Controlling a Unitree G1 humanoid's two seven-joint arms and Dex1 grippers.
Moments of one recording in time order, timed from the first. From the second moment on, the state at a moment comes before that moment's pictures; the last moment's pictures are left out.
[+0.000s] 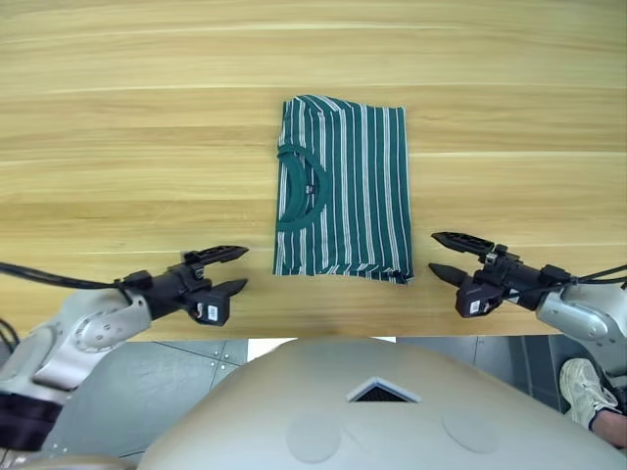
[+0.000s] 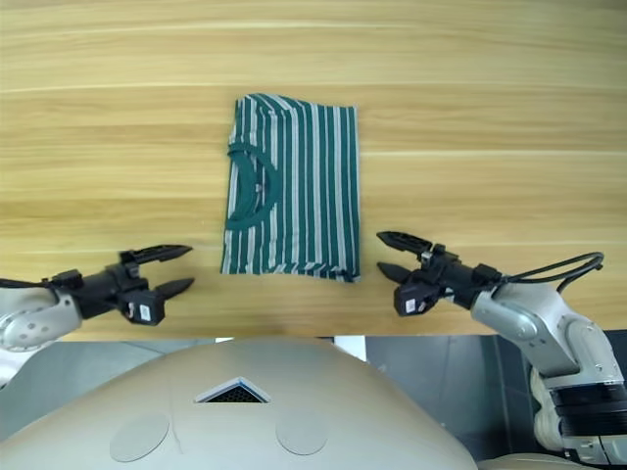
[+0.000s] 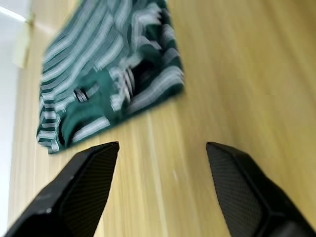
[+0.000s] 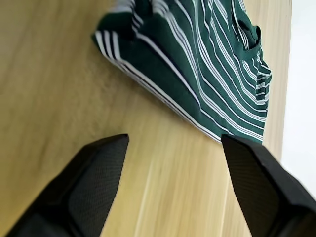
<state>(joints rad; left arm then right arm) 0.51 0.96 -0.16 -0.27 0.40 -0.57 -0.57 0.51 -0.93 0.03 -0.20 -0.57 -0.73 0.46</state>
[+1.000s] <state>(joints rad) 0.26 0.87 -0.39 -0.06 0.41 -0.78 -0.57 0.45 -0.96 0.16 -0.21 -0.55 -0.70 0.48</state>
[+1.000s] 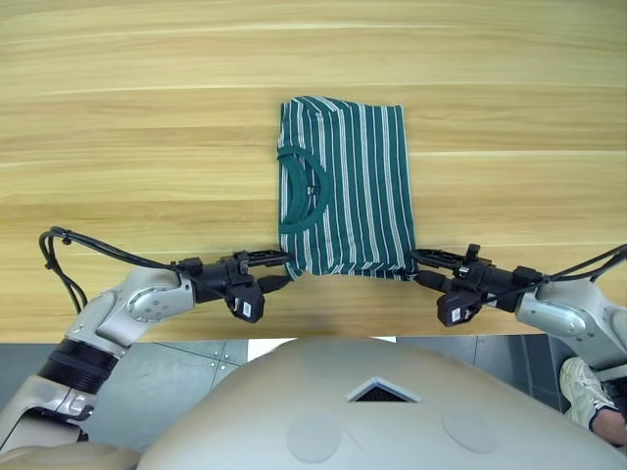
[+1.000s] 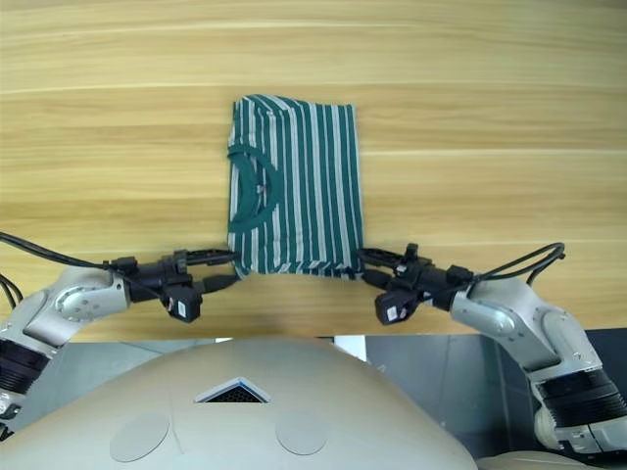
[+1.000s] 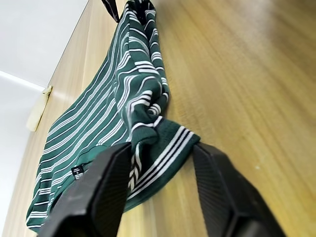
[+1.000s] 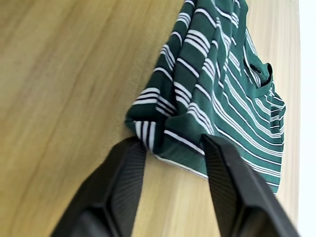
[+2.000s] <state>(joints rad) 0.42 0.88 -0.36 -0.09 0.30 -0.77 -0.52 0.57 -0.88 0.14 -0.21 -0.27 -0.72 0.46</state>
